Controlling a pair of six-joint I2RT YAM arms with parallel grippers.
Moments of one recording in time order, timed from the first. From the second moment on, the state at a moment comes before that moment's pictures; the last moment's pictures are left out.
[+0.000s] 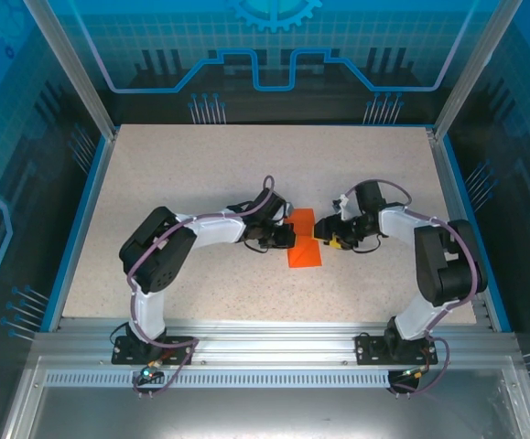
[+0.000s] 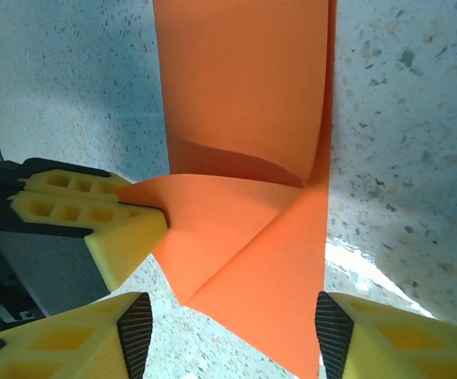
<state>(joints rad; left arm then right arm) -0.67 1.94 1.16 -0.21 0.36 -0.63 0.16 1.68 0.86 -0.42 -0.73 0.36</state>
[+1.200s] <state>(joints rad) -0.63 1.80 1.05 -0.21 0.33 -0.64 0.28 1.83 0.98 -0.34 -0.79 0.46</state>
